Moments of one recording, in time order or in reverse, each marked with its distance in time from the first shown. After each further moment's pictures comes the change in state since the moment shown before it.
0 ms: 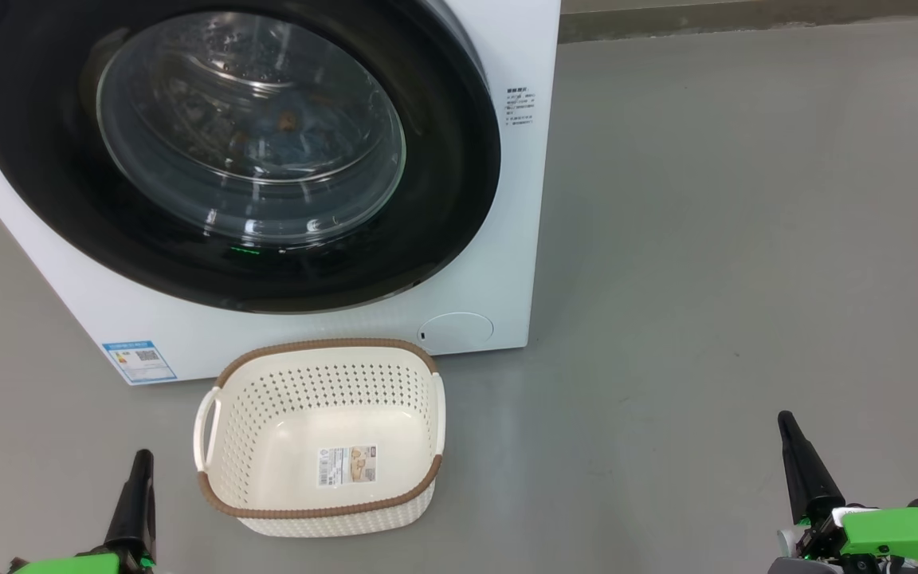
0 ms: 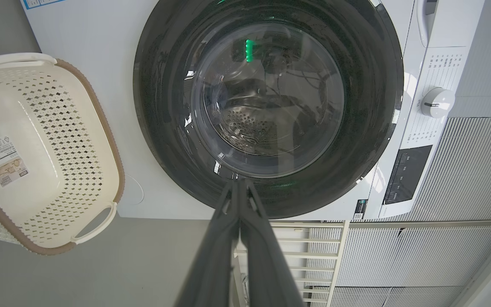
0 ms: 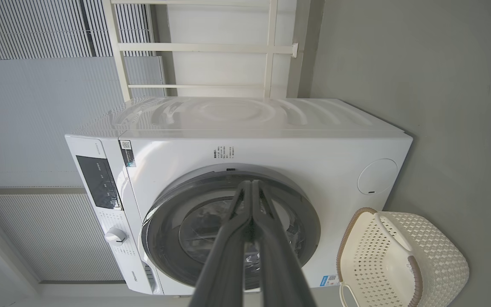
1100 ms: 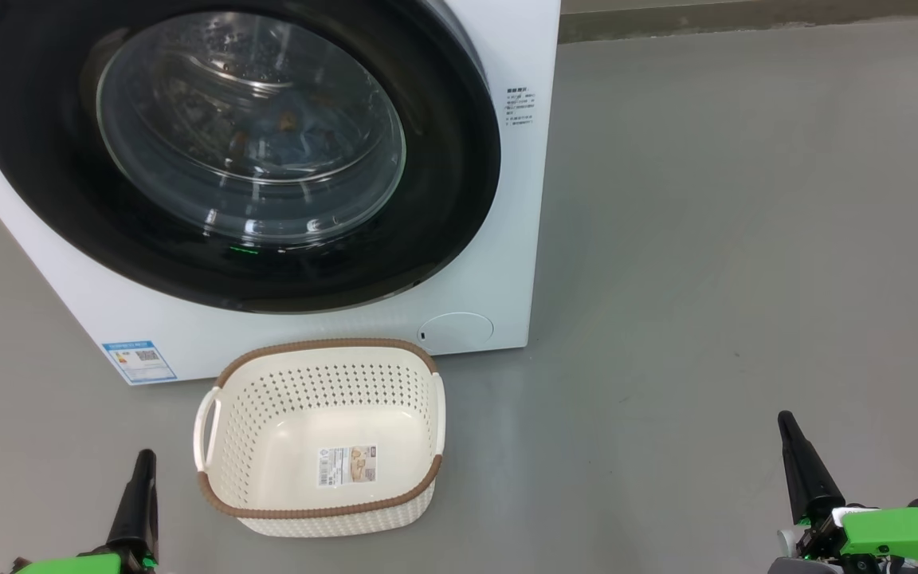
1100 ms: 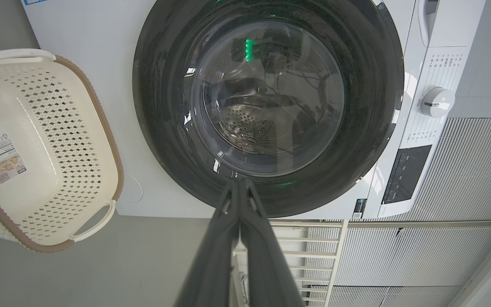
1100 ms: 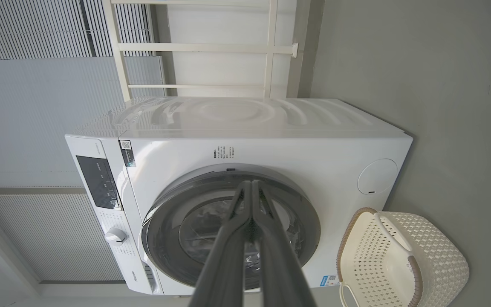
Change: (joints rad) left arm 0.000 -0.007 0.005 0.000 0.000 0.000 0.008; right arm 0.000 0.000 0.000 0.000 0.000 0.000 0.000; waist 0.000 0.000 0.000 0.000
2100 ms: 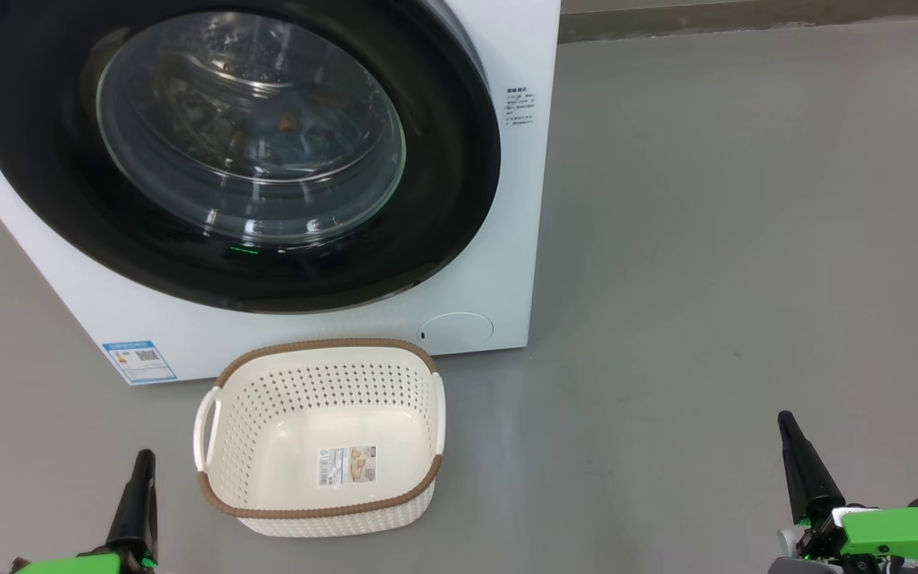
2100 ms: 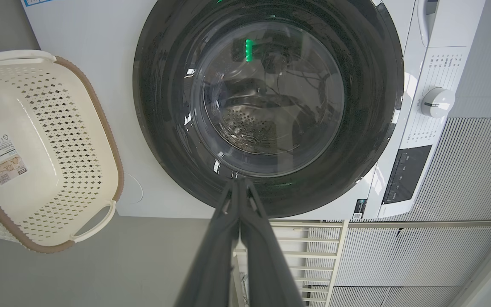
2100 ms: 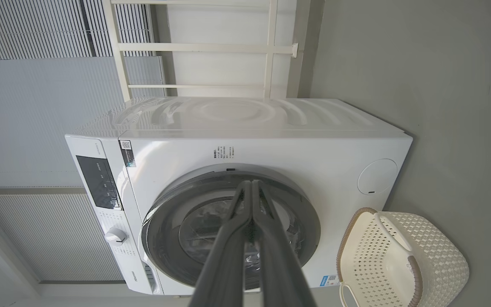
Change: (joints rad) left arm 0.000 -0.001 0.002 0.000 0.003 0.000 0.000; right arm 0.000 0.000 0.000 0.000 0.000 0.000 0.000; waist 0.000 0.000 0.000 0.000
